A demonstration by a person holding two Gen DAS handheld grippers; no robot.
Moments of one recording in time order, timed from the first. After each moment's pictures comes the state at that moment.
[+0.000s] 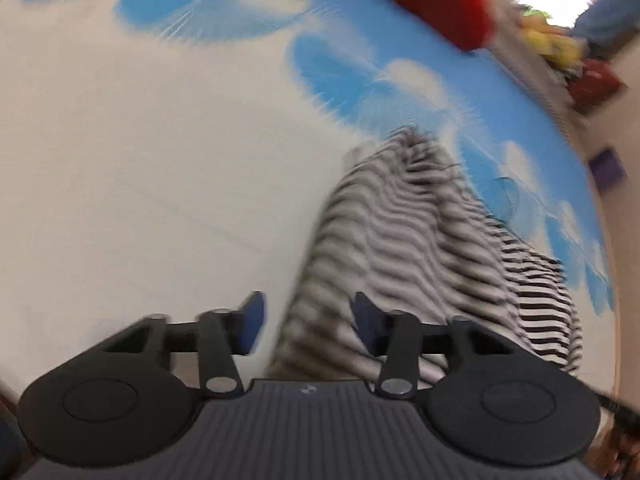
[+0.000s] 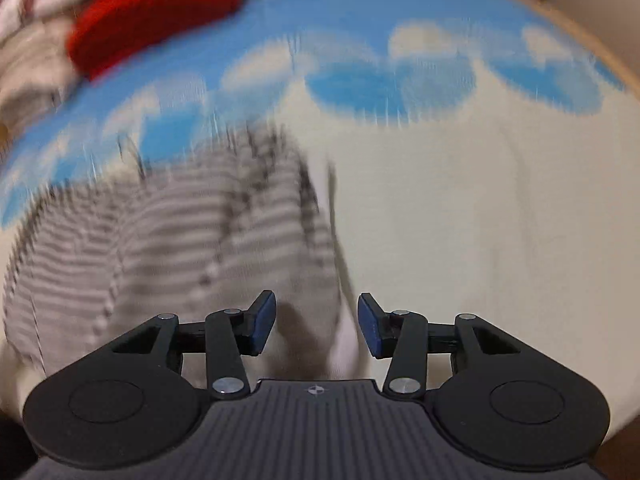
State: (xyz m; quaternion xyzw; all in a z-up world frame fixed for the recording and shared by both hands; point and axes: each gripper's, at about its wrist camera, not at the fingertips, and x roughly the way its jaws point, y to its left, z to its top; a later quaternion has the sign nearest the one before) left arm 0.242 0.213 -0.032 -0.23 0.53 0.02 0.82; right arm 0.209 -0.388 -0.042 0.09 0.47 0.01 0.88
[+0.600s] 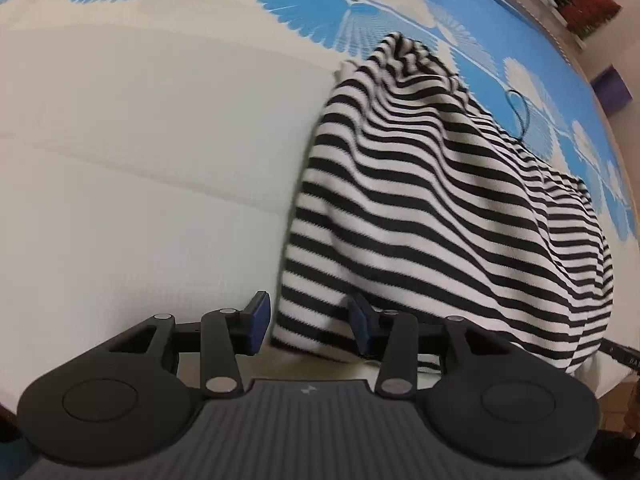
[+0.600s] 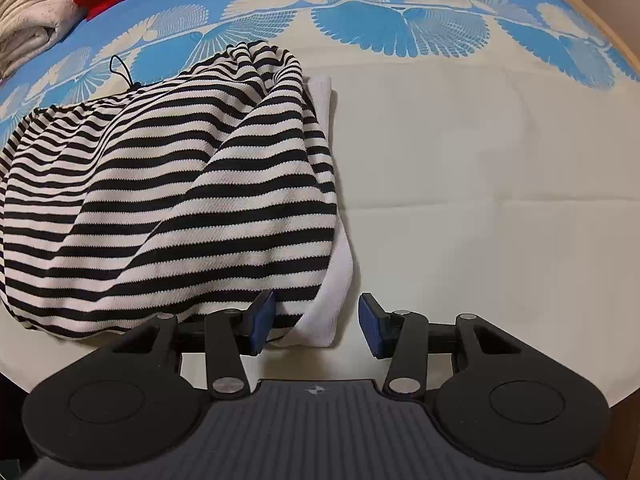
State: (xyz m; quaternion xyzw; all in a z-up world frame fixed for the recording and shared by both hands) left arm 0.250 0.182 -0.066 -0.15 0.59 -0.04 0.79; right arm 0.201 -0.377 -0.065 0.06 0.52 0.02 0.85
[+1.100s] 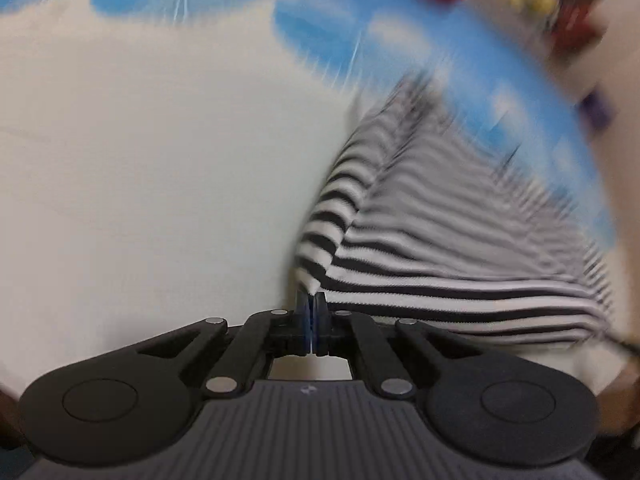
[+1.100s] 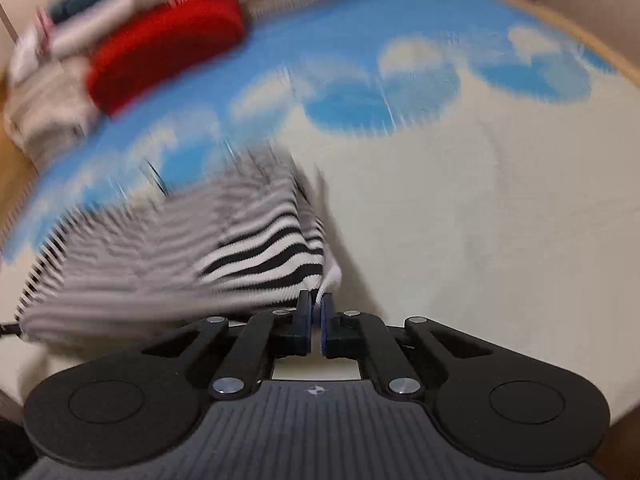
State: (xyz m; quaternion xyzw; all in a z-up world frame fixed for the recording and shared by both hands) left arm 0.220 0.209 -0.058 -0.13 0.59 -0.04 0.80; right arm 0.180 -0.421 -0.043 0.12 0.48 0.04 0.87
